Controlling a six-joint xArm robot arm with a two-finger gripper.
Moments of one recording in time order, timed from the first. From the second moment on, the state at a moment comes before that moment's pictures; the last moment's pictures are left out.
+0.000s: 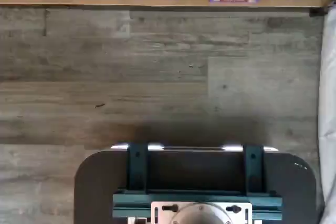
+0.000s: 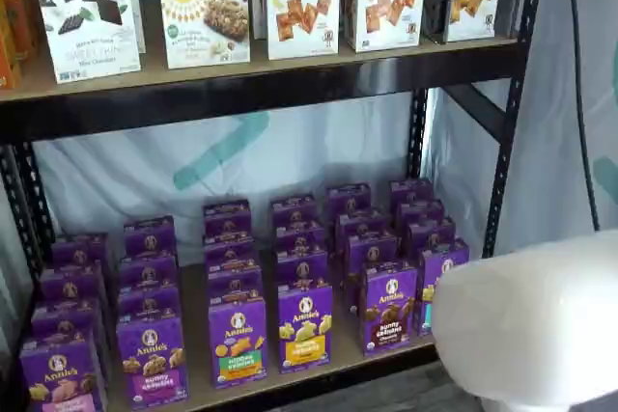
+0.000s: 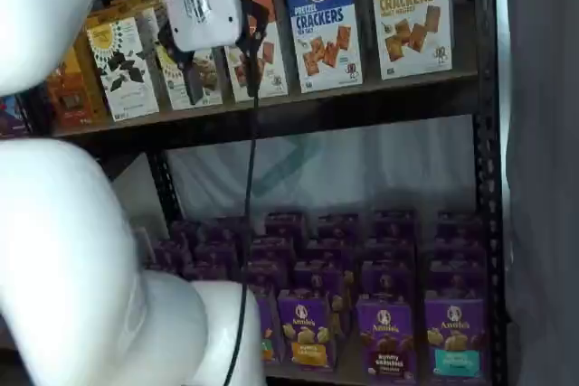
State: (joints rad) arm 0.01 -0.84 -1.15 0.04 2.00 0.03
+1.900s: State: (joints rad) arm -0.03 -0.89 -0.72 0.03 1.58 -0.02
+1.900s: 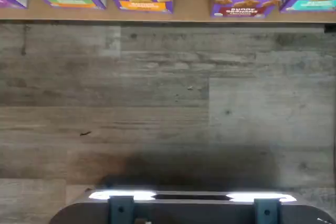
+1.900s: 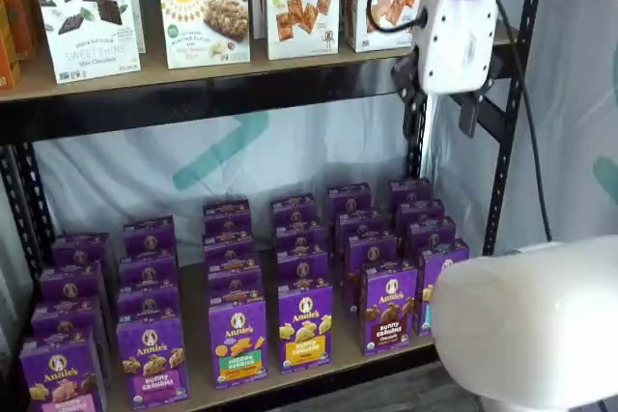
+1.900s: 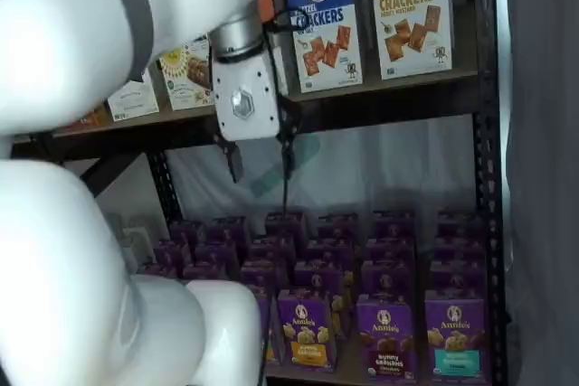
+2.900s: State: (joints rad) arm -0.09 -0.72 -0.36 0.05 1.03 -0.10
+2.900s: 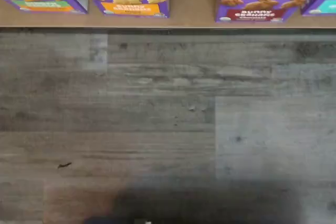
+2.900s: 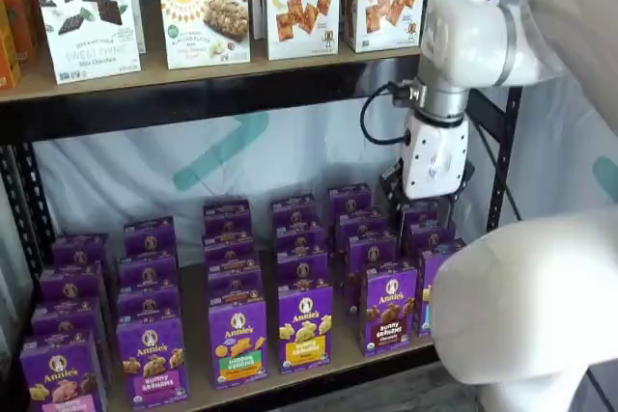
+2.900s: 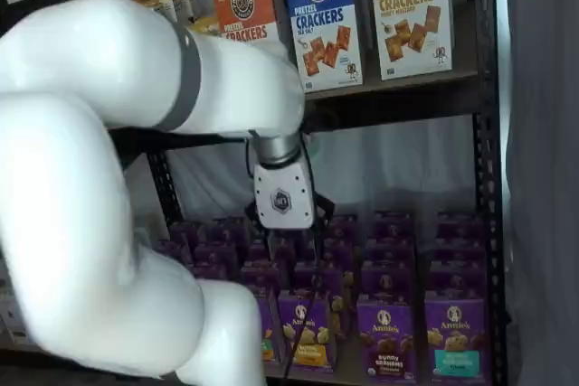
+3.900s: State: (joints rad) arm -0.05 -0.31 -0.34 0.10 0.59 -0.13
